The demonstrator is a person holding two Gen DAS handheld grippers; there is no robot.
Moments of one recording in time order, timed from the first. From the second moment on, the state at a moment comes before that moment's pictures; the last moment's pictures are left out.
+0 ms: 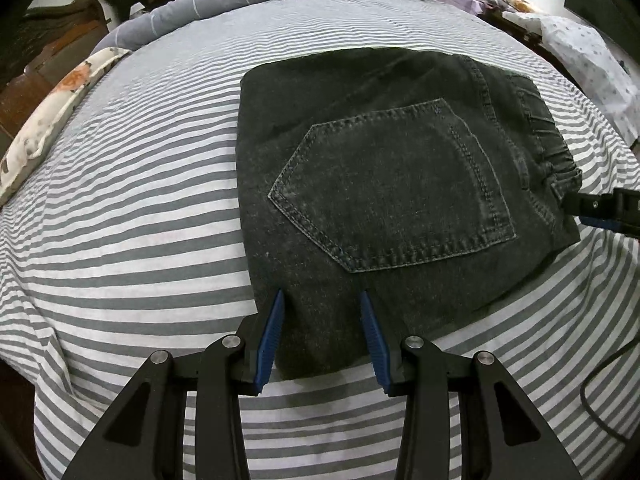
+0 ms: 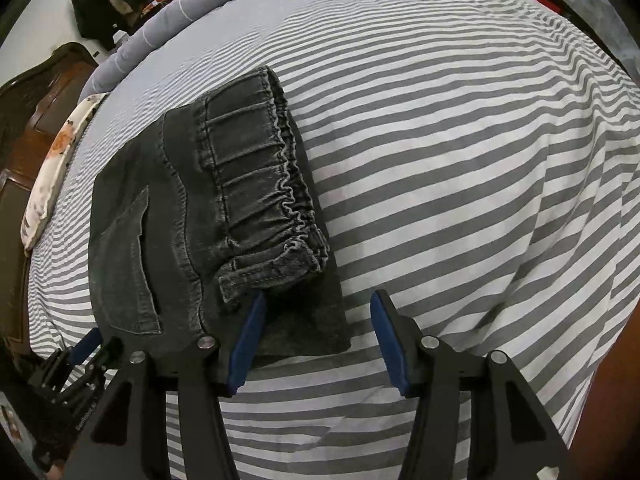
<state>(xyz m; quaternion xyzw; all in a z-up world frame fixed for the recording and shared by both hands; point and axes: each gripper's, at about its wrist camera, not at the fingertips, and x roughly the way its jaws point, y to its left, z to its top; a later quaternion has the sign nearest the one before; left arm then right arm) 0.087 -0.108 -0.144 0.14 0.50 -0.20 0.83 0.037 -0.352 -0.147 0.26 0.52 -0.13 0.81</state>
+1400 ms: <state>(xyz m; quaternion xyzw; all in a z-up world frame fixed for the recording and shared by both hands) 0.262 -0.171 -0.138 0.07 0.52 -0.26 0.81 0.098 -0.355 -0.134 0.14 0.52 -0.07 0.84</state>
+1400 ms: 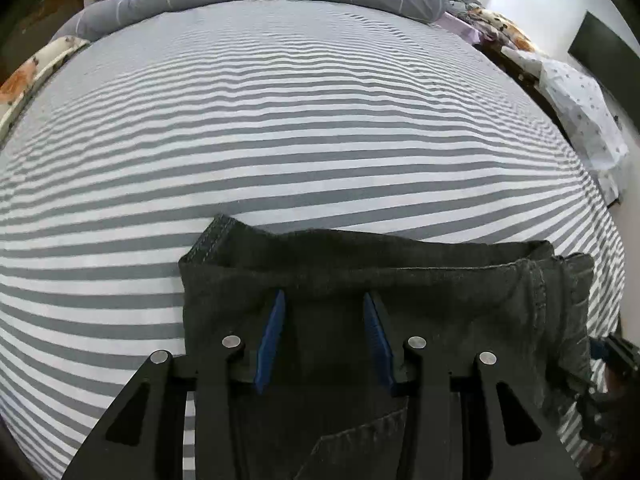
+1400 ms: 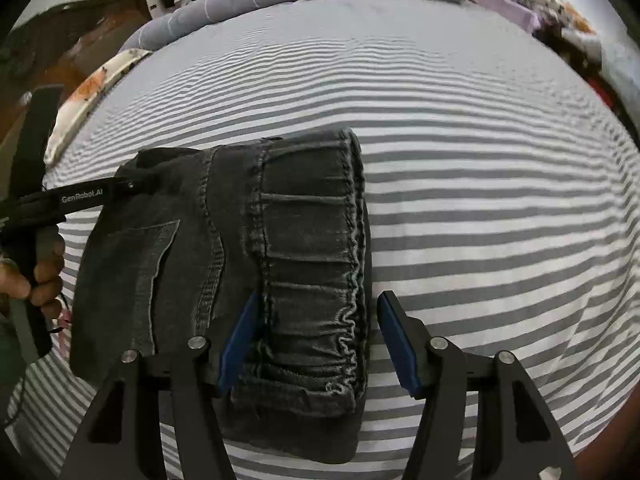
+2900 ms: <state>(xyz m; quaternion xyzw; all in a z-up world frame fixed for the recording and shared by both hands) 0.233 -0.077 -0.157 -0.15 0.57 -0.33 0.73 0.135 -0.398 -0.179 0.35 0.49 0.21 0.77</state>
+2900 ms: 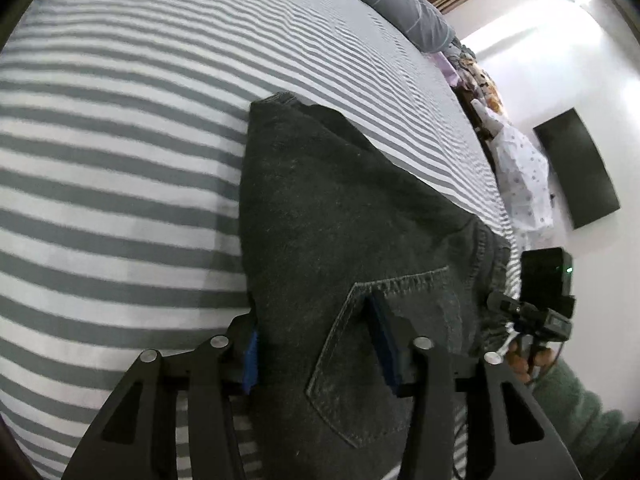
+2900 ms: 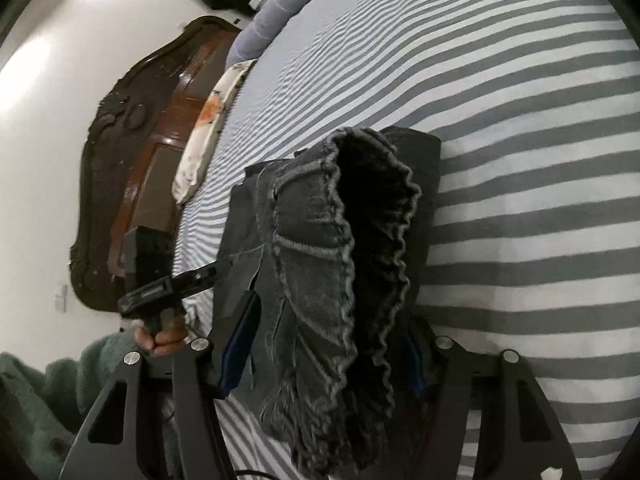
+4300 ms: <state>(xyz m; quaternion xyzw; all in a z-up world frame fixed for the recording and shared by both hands) 0.303 -0.015 -0.125 -0.03 0.53 -0.18 0.83 0.259 -0.288 -0.143 0.23 0.55 0.13 0.80</state>
